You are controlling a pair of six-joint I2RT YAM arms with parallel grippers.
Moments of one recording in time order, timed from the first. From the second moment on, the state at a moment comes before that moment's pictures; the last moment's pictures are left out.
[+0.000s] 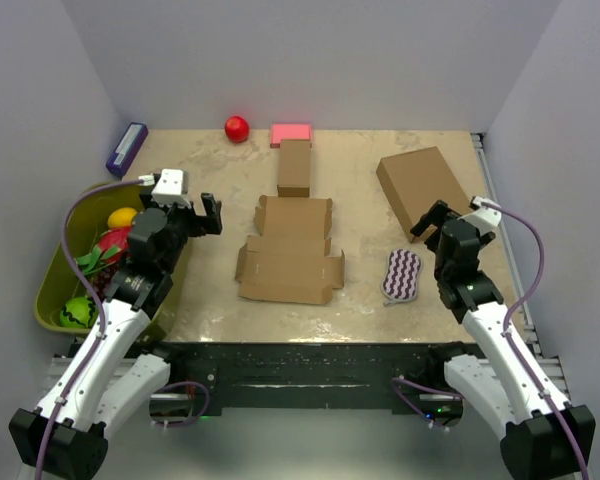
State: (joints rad) left arm -0.30 0.79 0.74 -0.09 -0.16 -0.10; right arm 0.21 0.79 0.60 -0.16 0.53 0.53
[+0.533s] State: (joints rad) left arm -0.30 0.79 0.75 -0.09 -0.22 -0.13; right arm 0.21 0.73 0.58 -0.19 0.42 0.54
